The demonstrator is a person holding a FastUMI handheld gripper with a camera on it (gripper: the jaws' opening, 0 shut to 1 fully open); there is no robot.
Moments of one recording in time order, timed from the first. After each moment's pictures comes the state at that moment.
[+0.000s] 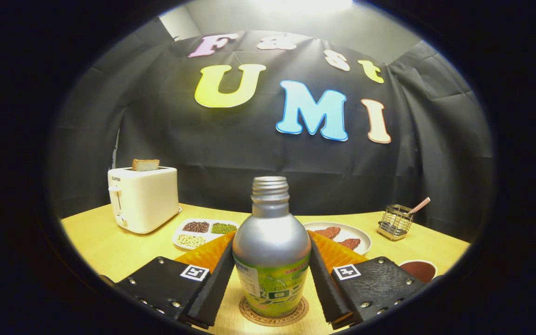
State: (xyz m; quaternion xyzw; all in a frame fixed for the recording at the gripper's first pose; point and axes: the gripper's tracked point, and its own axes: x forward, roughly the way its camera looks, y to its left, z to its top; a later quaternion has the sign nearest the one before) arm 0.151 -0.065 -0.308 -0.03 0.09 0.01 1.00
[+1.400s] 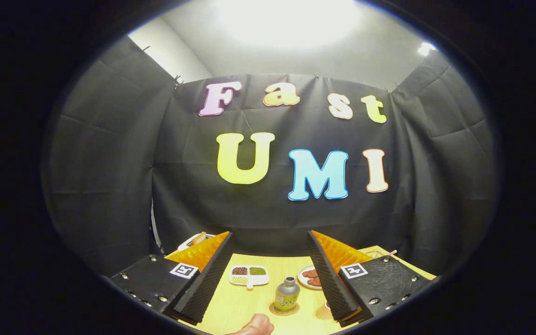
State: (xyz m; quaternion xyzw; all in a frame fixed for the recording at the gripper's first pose) arm 0.018 -0.069 -0.029 0.03 0.03 0.05 1.00
